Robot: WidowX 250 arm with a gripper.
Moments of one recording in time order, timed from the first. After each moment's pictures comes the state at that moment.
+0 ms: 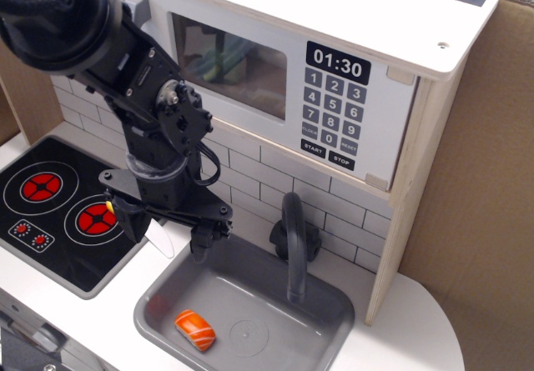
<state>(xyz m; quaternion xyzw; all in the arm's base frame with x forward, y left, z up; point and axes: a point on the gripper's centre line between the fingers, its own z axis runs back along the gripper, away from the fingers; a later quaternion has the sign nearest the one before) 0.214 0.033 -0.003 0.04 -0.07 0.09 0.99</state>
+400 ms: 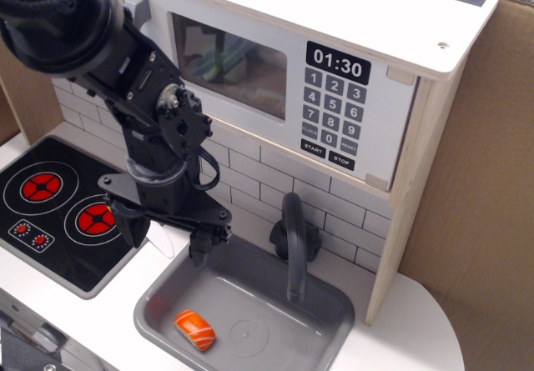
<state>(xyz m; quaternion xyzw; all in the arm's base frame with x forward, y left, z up) 0.211 0.034 -0.006 0.04 -0.06 0.09 0.99</state>
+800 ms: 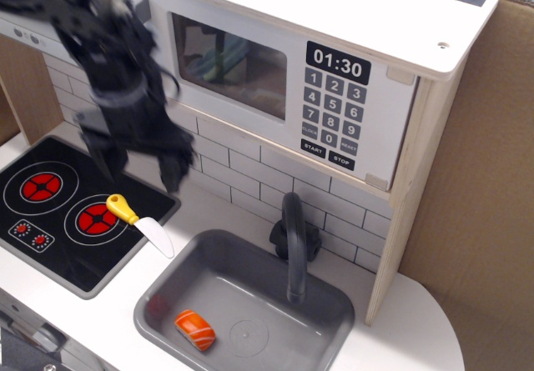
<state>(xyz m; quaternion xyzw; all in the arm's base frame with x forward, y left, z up) 0.251 0.091 0.018 0.00 -0.08 0.11 0.99</state>
